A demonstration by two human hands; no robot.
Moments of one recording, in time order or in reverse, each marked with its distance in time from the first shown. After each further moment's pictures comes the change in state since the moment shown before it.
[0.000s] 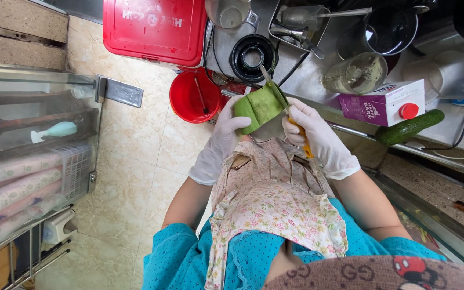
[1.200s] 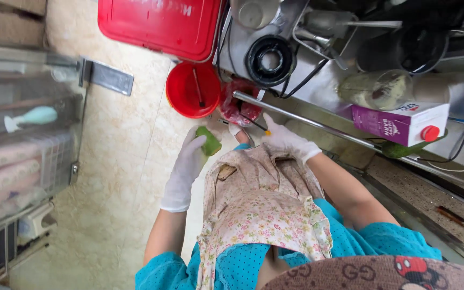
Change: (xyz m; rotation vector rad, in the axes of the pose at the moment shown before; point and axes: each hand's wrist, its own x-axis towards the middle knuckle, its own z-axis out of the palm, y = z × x) left_hand -0.061 0.026 -0.125 -0.174 0.260 -0.107; right_hand 0.149 0.160 -0.077 -0.897 0.143 0.388
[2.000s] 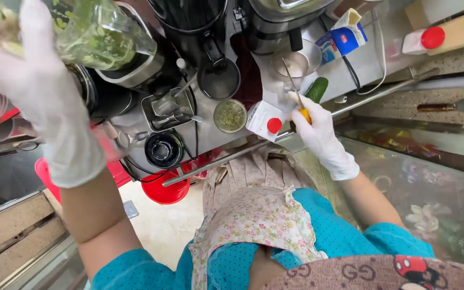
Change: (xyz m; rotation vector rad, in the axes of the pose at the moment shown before) left_hand 0.148 0.092 0.473 1.064 -0.681 1.190; right_hand -0.287 0.051 -0.193 0.350 1.133 -0.417
